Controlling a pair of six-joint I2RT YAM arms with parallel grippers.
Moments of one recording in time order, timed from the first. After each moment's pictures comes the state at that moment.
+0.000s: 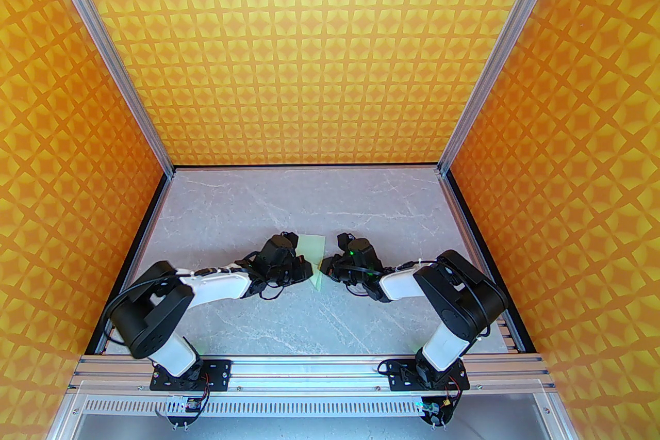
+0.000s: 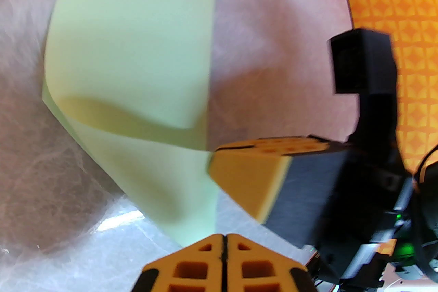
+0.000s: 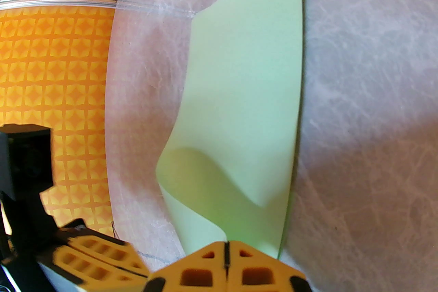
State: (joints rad) left arm -0.75 1.66 0.73 0.09 0.33 -0.96; right arm 0.54 1.70 0.52 0.46 -0.44 0.96
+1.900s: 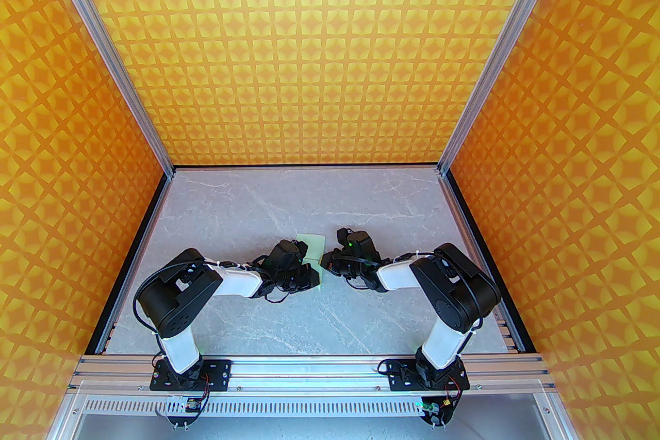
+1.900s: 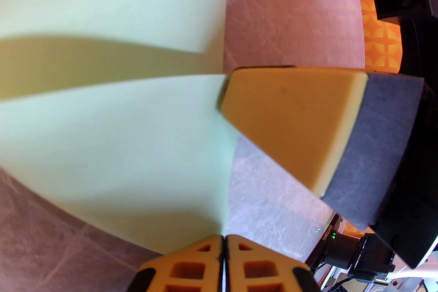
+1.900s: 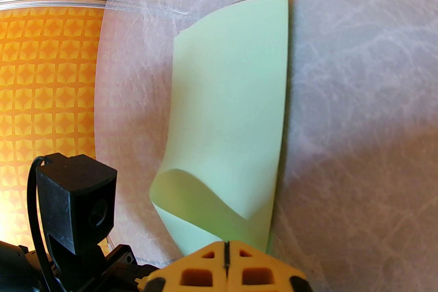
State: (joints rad) left arm -0.77 1.80 0.74 0.21 0.44 -0.96; right arm 0.50 1.76 0.61 0.37 -0.46 0.90
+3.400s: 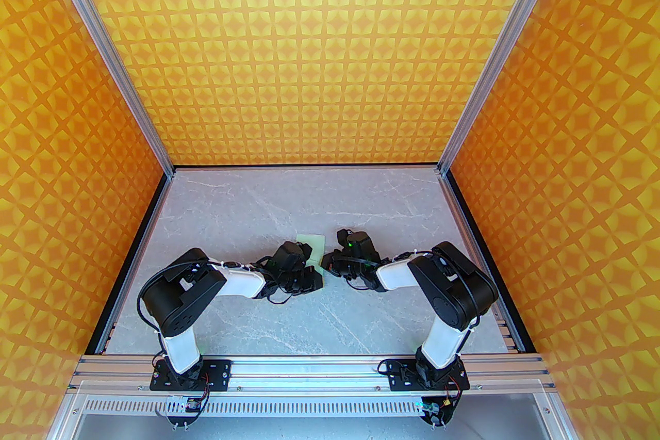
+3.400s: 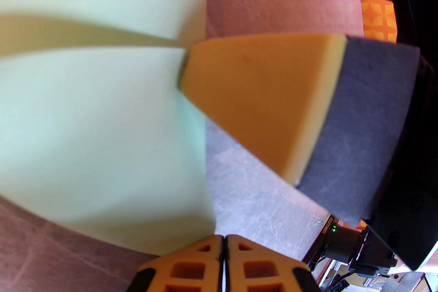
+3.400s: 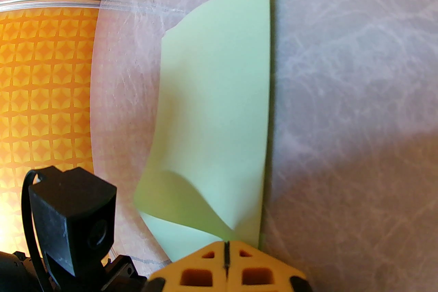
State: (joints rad) left arm -0.79 1.82 0.77 0.20 0.46 -0.97; right arm 0.50 1.78 0.61 0.37 -0.46 0.90
